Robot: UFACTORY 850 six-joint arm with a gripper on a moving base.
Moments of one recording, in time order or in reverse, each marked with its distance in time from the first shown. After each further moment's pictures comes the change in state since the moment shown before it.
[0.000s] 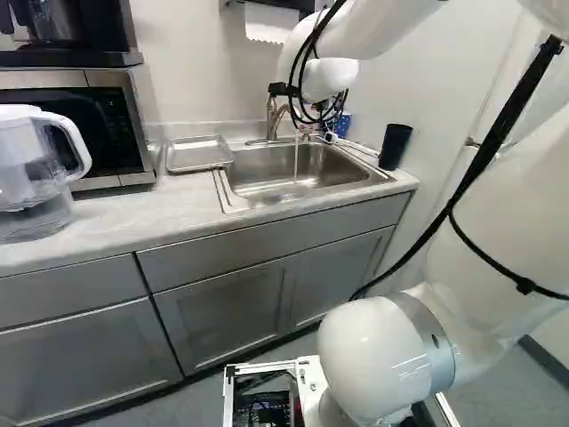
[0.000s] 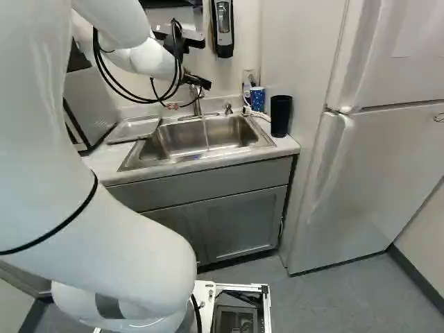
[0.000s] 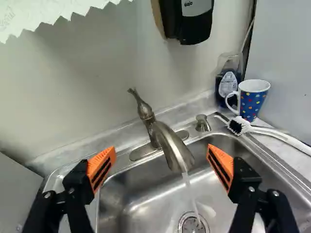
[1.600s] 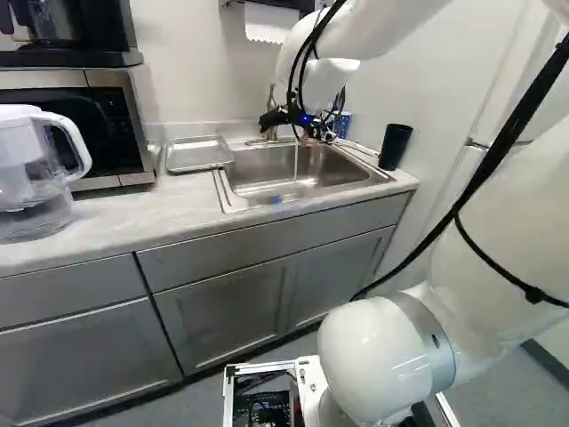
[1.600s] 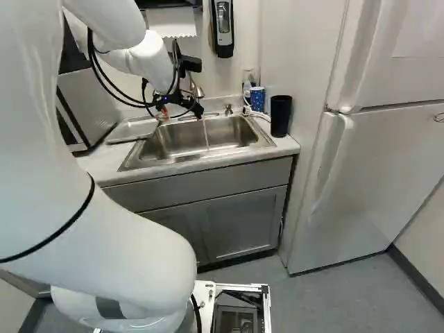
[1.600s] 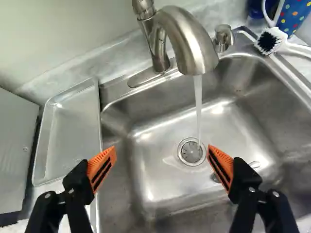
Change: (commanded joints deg) arm 0.8 1.5 1.4 -1.0 -27.3 0.0
